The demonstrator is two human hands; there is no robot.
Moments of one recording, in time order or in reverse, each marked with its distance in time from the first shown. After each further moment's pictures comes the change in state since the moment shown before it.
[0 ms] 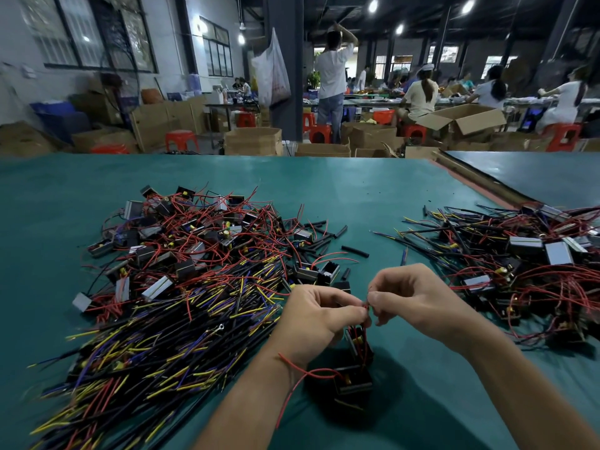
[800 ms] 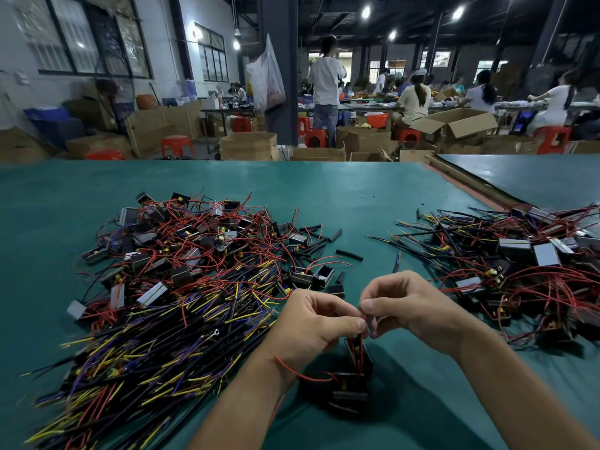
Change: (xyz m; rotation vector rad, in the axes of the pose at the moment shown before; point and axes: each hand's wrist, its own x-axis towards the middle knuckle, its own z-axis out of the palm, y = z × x) left_hand -0.001 0.000 0.000 0.023 -0.090 0.010; right_hand -0.002 0.007 -0.008 0.238 -0.123 0.155
